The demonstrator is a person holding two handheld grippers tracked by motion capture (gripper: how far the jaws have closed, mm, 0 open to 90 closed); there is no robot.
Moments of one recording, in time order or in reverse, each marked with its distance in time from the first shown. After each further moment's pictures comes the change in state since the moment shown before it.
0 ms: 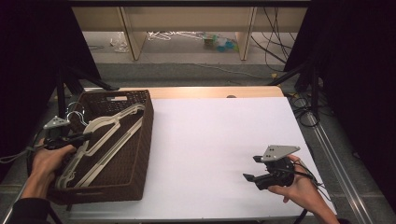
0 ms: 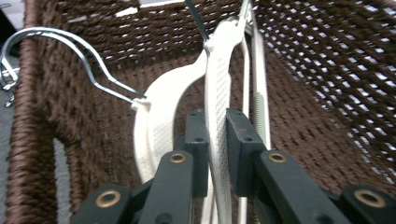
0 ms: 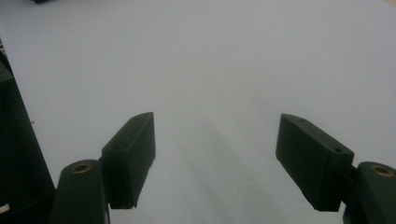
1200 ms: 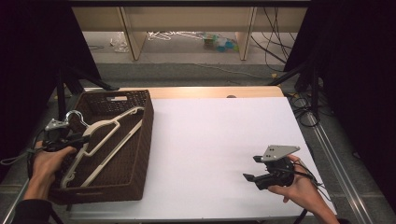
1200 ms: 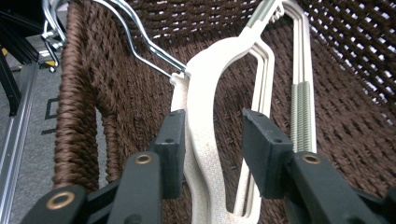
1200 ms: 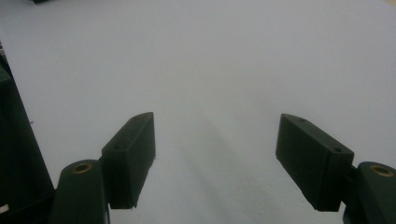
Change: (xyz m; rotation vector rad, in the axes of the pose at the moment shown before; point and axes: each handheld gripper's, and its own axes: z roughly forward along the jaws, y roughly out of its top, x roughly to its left) left arm 0.005 -0.007 -0.002 0.040 0.097 -0.018; right arm 0.000 -0.001 0.002 -0.013 -0.007 0.006
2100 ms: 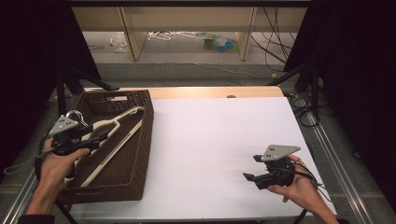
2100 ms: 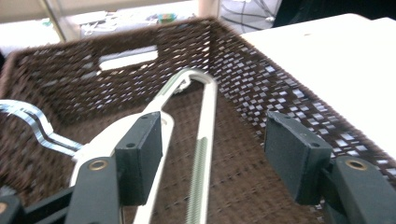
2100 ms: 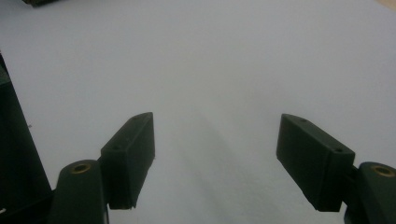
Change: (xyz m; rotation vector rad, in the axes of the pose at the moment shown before) left arm -0.081 0.023 -0.038 -0.232 -0.147 0.062; right arm -0.001 0.001 -0.002 0.004 0.002 -0.001
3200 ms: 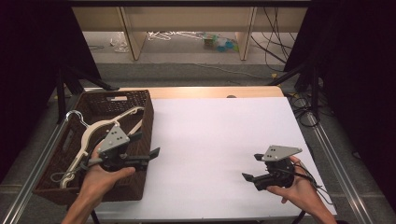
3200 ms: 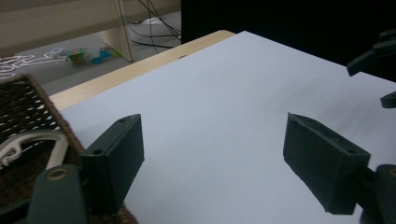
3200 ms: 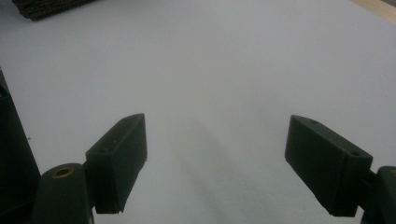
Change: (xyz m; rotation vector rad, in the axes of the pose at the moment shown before) left arm -0.135 0.013 0.010 -0.053 -0.314 0.167; right arm 0.003 -0.001 0.000 -0.048 -0.018 0.015
